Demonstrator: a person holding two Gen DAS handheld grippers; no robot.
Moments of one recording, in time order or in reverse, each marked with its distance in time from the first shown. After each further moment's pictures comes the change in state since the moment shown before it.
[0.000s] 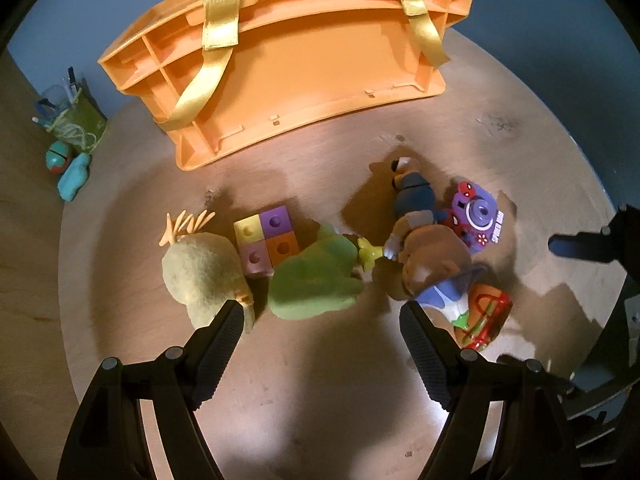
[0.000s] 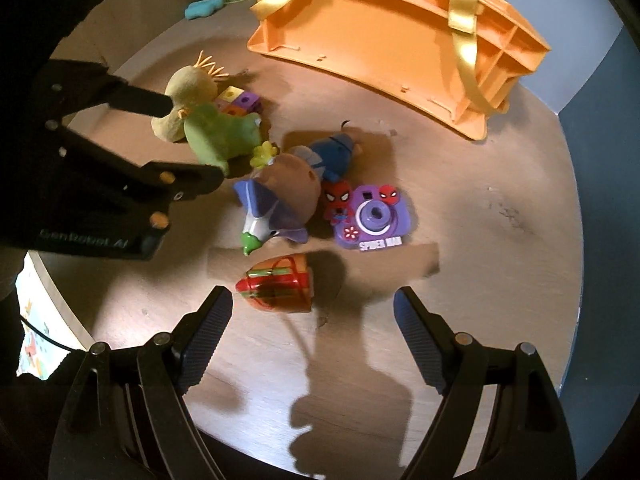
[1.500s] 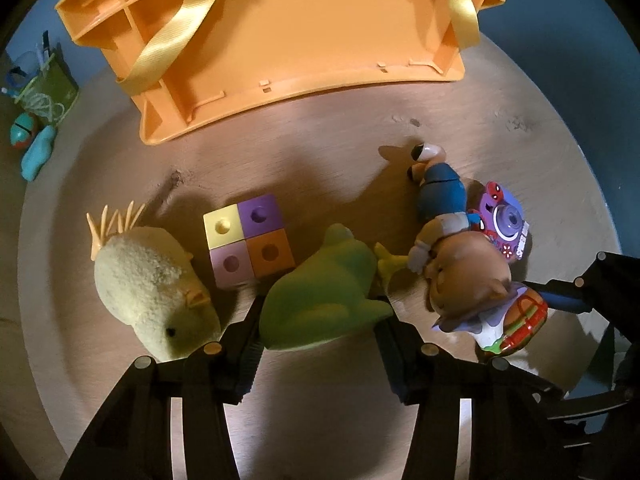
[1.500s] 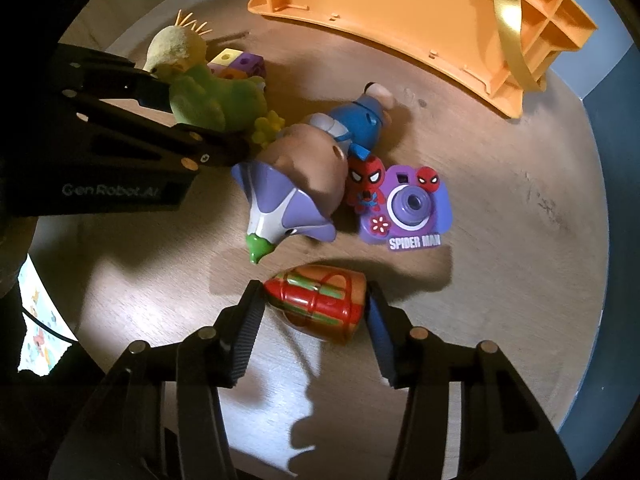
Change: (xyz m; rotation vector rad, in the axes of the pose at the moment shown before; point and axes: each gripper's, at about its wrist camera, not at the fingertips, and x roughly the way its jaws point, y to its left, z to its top) left arm 0.036 0.010 0.002 -0.098 0.076 -0.102; right arm 0.034 0.004 0.004 0.102 0.119 -0.016
